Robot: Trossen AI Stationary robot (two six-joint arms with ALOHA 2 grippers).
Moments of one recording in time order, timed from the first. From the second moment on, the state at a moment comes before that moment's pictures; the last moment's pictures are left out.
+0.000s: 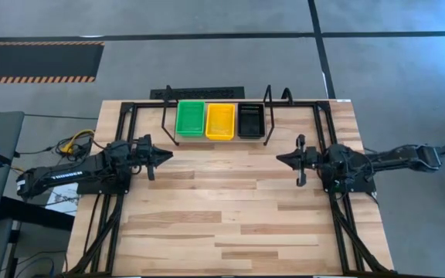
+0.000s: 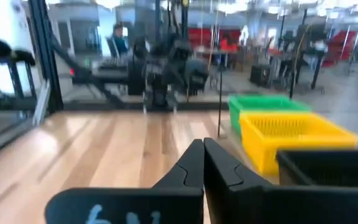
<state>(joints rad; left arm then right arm) 0.31 0.23 0.01 0.05 0.09 -0.24 -0.02 0.44 0.02 0.50 0.08 -0.02</state>
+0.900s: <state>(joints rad) 0.30 0.24 0.01 0.04 0.05 -0.26 0.06 0.09 0.11 0.09 -0.02 0.02</state>
